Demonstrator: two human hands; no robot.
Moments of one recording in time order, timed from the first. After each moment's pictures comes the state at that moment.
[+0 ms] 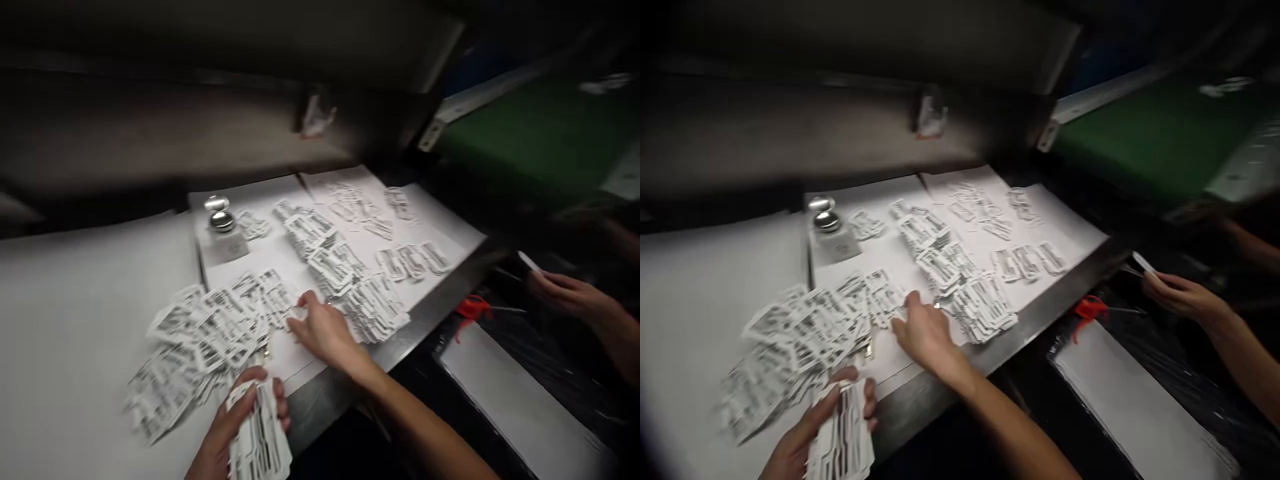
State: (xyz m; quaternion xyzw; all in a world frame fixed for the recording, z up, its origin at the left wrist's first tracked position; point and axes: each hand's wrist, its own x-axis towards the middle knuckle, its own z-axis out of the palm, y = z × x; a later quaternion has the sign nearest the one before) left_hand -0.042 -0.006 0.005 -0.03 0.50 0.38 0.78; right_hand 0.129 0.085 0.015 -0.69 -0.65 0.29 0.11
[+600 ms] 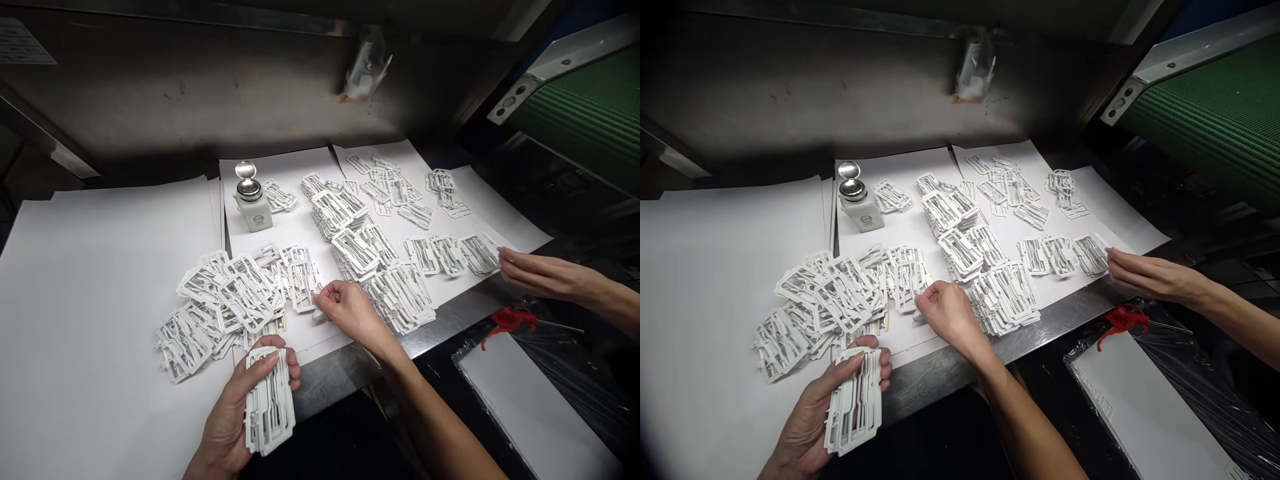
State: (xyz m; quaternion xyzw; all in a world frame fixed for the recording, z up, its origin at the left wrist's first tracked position) left_hand -0.024 0.004 0.020 -0.01 0.50 0.40 0.77; right_hand 0.152 0.087 0.013 -0.66 -0.60 0.42 0.16
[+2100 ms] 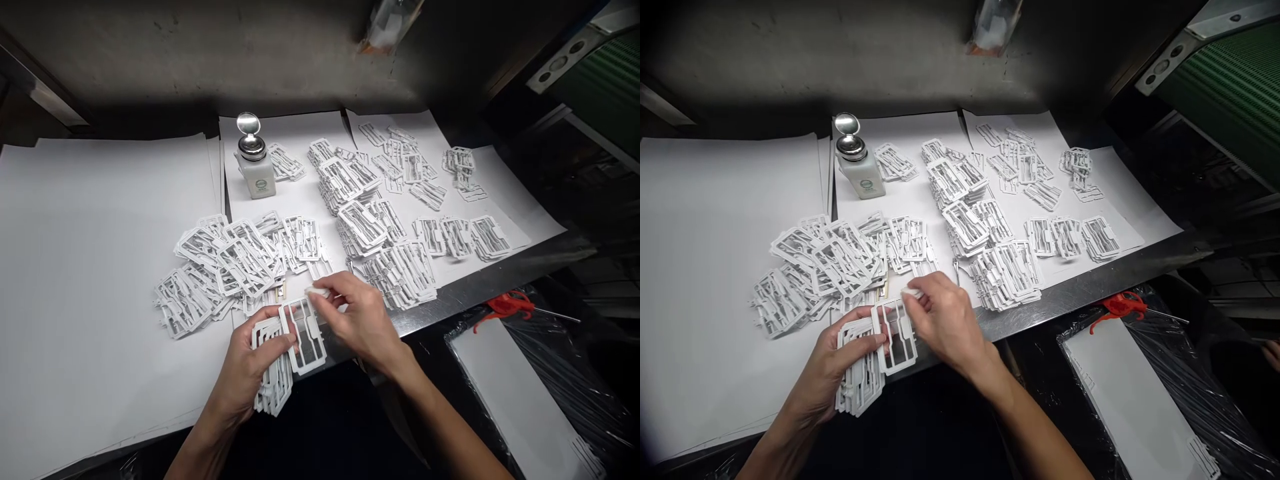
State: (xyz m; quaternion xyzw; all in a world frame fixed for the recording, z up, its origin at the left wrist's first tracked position) left_hand -0.013 0.002 0.029 0.21 0.59 0.35 0.69; right_hand 0.147 0.043 0.035 -0.54 -0.72 0.34 0.29
